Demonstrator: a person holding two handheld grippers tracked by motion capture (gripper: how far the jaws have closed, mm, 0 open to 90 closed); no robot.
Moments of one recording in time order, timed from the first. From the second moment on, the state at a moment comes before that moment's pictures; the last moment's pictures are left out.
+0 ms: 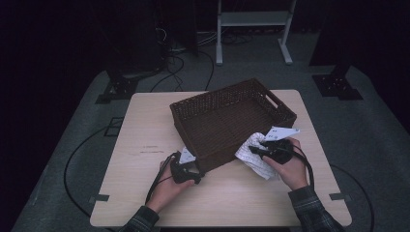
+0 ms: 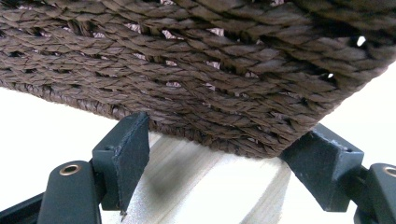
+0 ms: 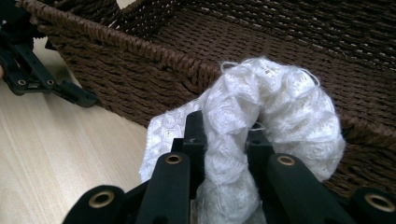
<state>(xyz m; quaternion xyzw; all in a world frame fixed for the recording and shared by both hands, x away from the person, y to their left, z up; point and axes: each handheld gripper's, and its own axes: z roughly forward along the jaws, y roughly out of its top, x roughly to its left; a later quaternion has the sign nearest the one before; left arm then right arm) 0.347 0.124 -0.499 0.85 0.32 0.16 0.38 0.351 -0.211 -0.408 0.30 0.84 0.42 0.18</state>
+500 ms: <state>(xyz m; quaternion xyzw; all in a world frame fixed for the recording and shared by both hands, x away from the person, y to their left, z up) 0.347 0.124 -0.499 0.85 0.33 0.16 0.38 0.353 -0.208 -0.415 0.30 0.84 0.41 0.17</state>
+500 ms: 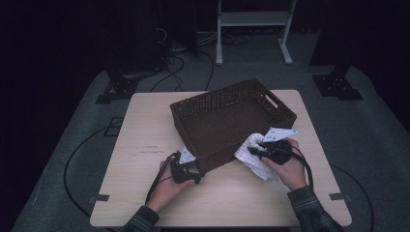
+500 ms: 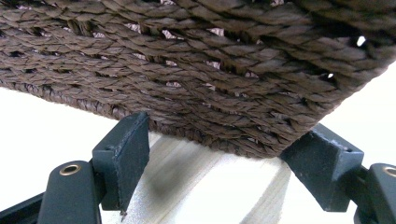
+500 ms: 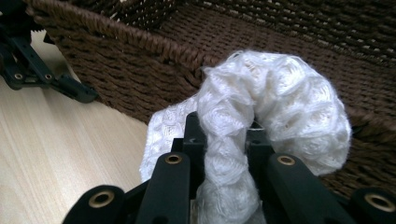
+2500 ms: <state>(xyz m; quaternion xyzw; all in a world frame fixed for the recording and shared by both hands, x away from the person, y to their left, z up) 0.347 0.124 -0.499 0.85 0.33 0.16 0.38 0.365 -0.185 -0.460 0.30 0.87 0.36 0.13</state>
